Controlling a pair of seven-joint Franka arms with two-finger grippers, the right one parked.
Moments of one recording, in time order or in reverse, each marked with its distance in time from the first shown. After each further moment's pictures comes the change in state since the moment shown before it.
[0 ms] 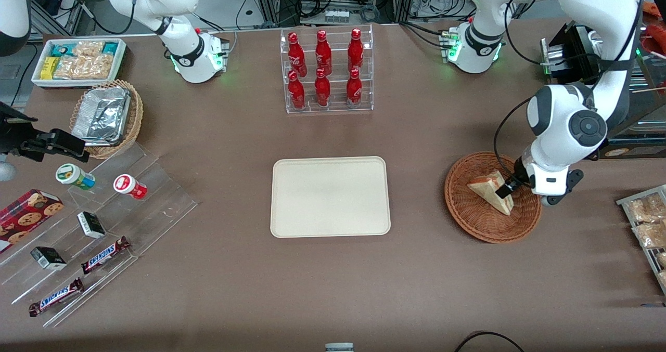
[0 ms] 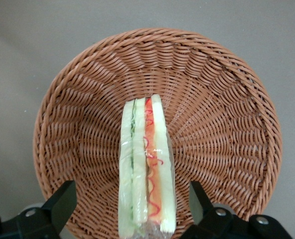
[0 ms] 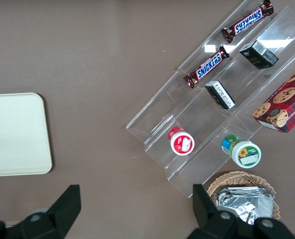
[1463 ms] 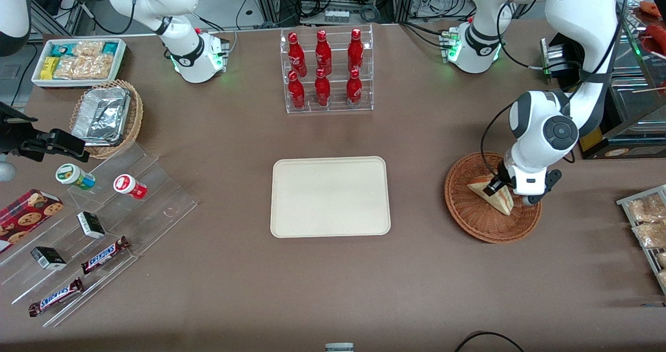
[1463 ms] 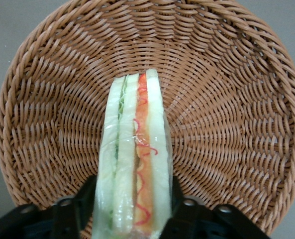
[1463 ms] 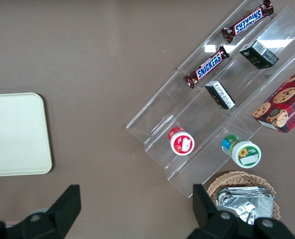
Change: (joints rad) arm -0.039 0.075 -0.001 -0.044 0.000 0.109 -0.063
